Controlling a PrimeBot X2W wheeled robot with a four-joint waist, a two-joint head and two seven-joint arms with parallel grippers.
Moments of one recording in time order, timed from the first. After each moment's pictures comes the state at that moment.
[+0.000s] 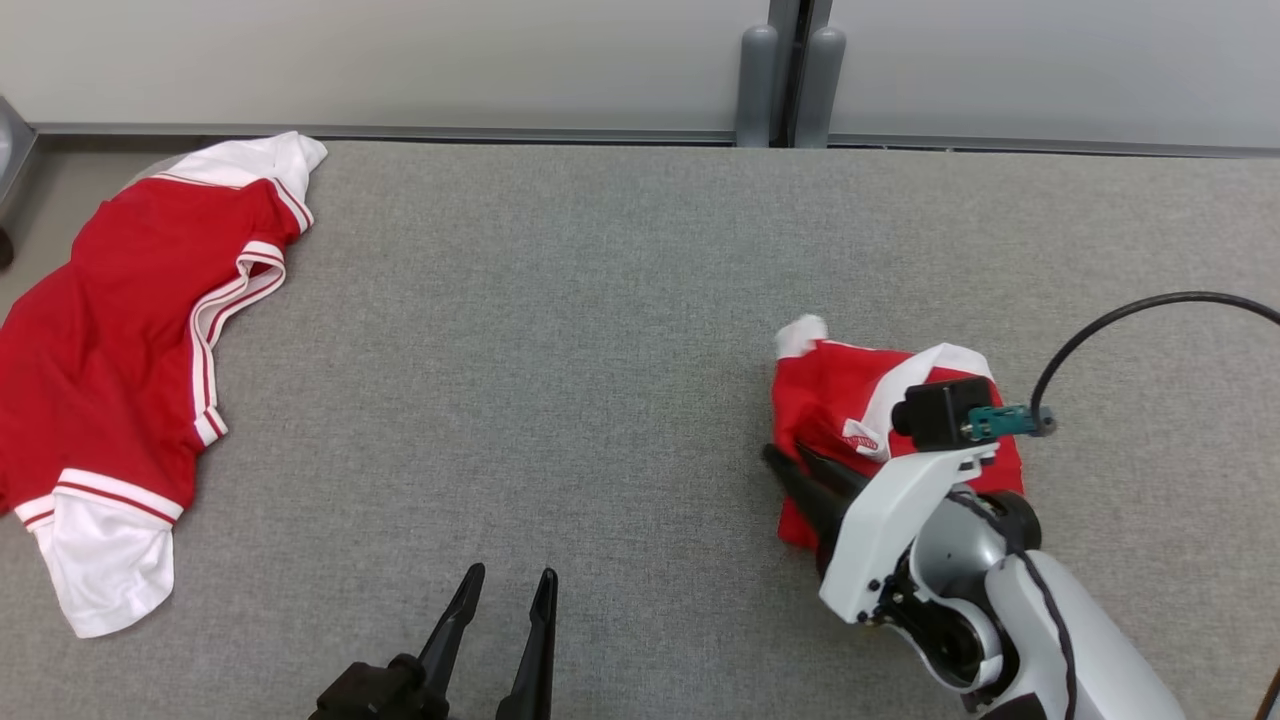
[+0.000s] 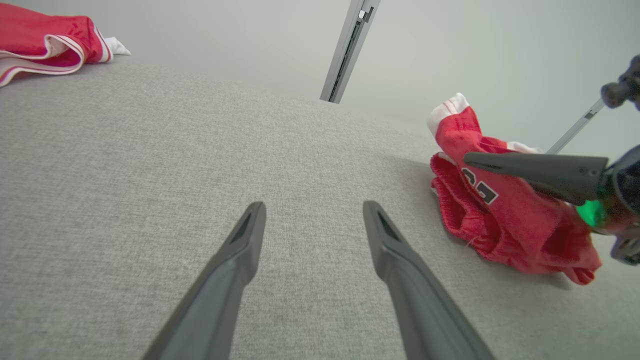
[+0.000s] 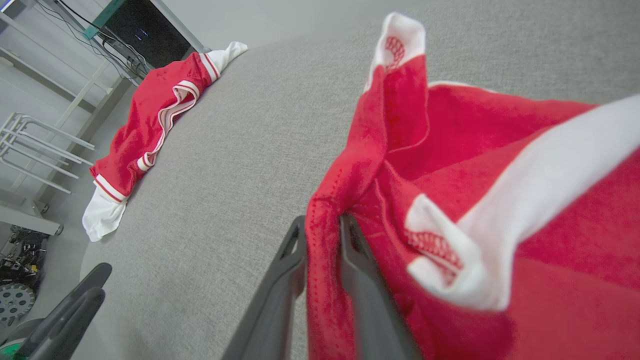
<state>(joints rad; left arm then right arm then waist) 0.09 0.05 -0.34 0.13 -0.40 -0.01 -0.26 -0.37 -0.07 0.38 0.29 0.62 0.13 0.38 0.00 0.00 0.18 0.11</state>
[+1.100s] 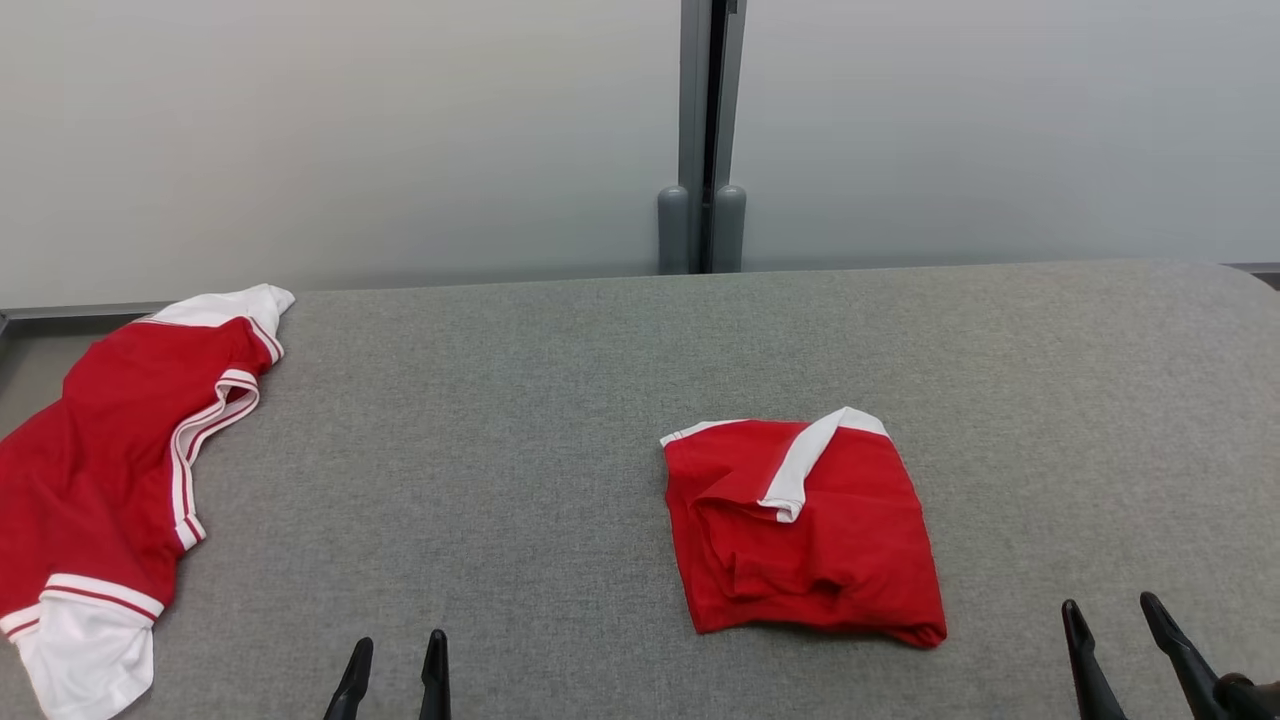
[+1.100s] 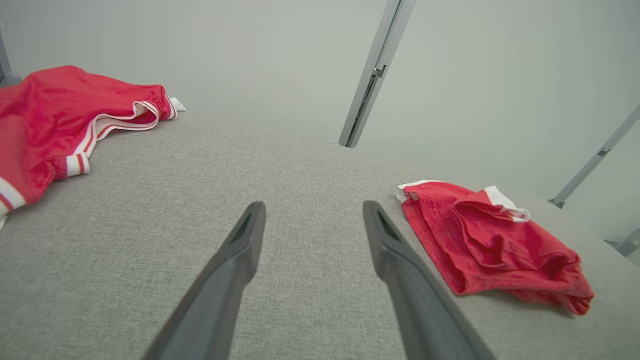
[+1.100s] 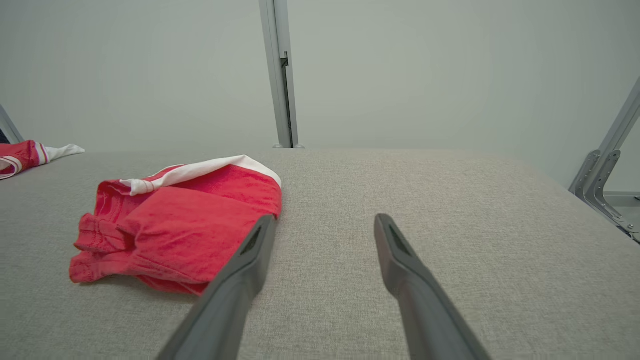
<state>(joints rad) 0.24 0.05 -0.17 0.10 -0.39 0.00 -0.26 0.17 -0.18 0.01 0.18 0.24 0.13 -0.26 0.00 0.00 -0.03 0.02</state>
